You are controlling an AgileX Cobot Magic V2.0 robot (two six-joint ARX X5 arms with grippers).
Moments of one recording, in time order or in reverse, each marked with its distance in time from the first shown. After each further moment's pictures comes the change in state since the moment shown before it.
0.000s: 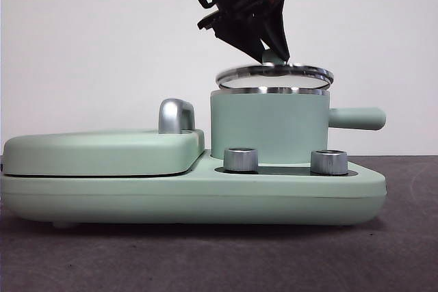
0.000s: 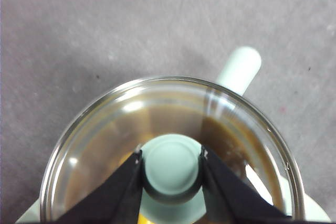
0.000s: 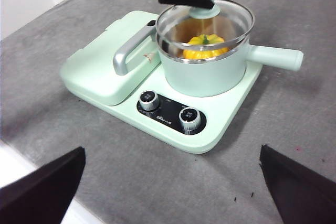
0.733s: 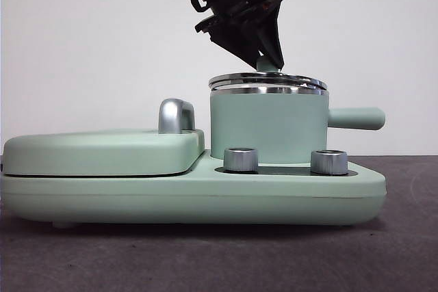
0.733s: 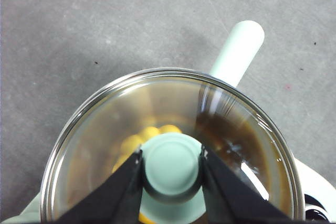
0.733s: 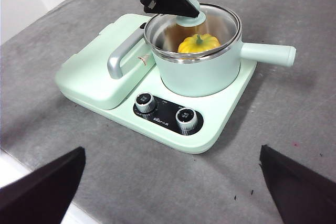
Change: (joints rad) left arm 0.006 0.000 -0.009 -0.042 0.001 0.068; right arm 0.000 0.000 0.000 0.000 0.022 0.037
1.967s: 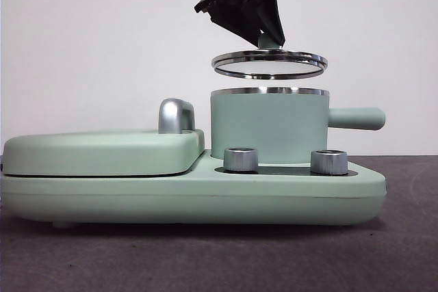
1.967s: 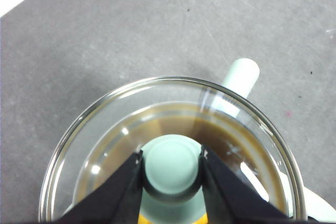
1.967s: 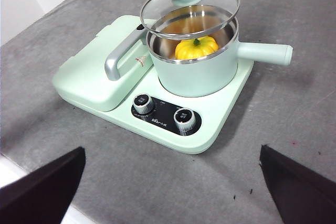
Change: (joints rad) left arm 0.003 -0.048 -0.010 0.071 0.000 0.015; right arm 0.000 0.000 0.000 0.000 0.011 0.015
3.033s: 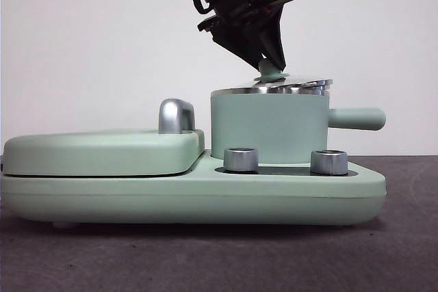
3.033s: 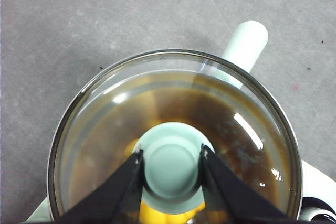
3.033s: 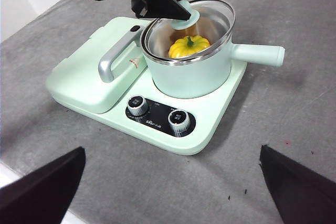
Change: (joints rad) left arm -0.013 0.052 -0.001 -0.048 -0.041 0.008; right arm 0.000 0.000 0.000 0.000 0.022 0.001
